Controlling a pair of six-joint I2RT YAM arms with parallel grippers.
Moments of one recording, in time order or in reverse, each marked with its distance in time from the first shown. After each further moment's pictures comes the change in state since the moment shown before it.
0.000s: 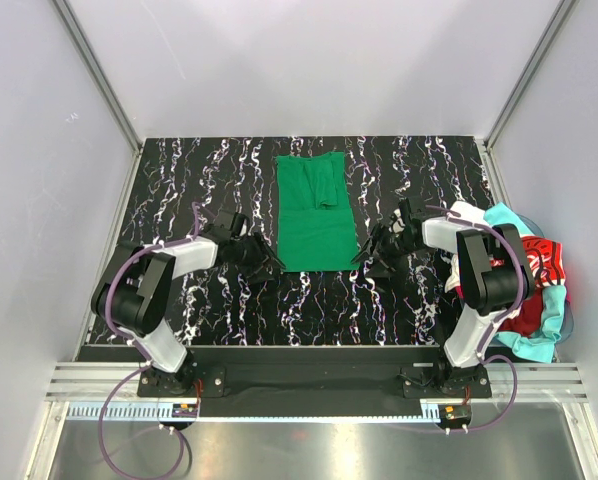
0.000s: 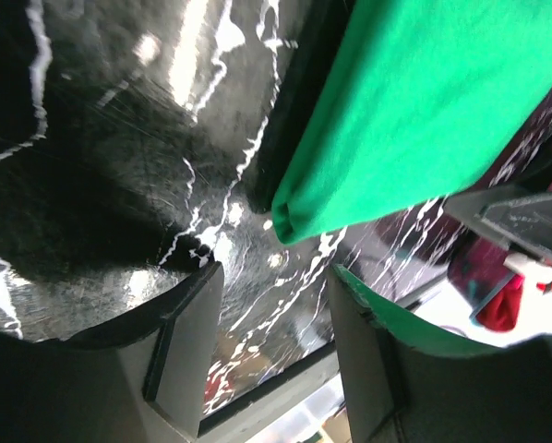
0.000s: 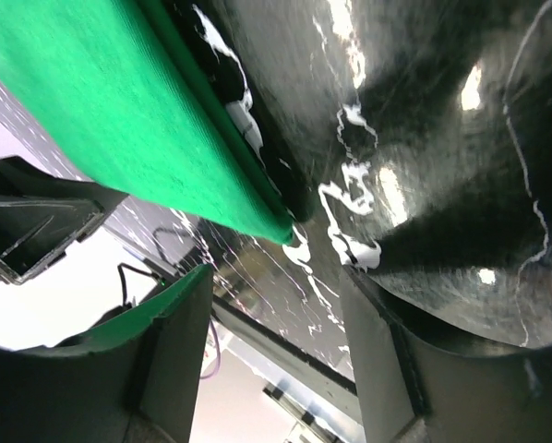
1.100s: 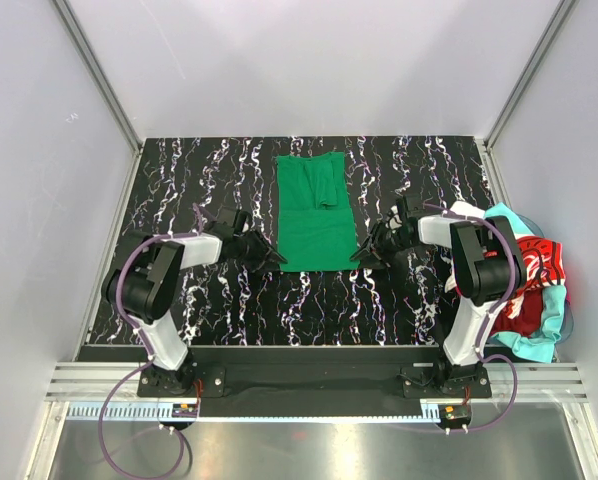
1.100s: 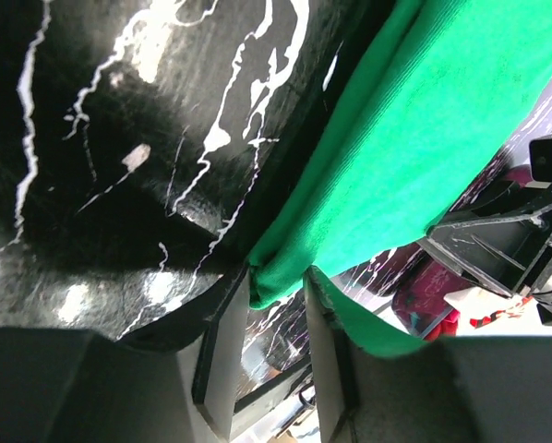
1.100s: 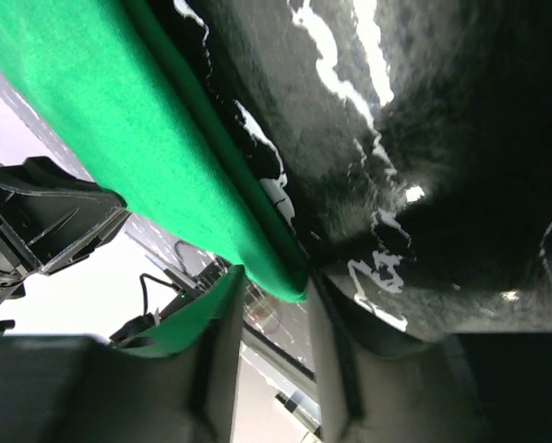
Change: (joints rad) left arm 0.008 0.097 0.034 0.106 -0.004 -0.152; right arm 0.001 0.084 0.034 0.107 -0.029 0.053
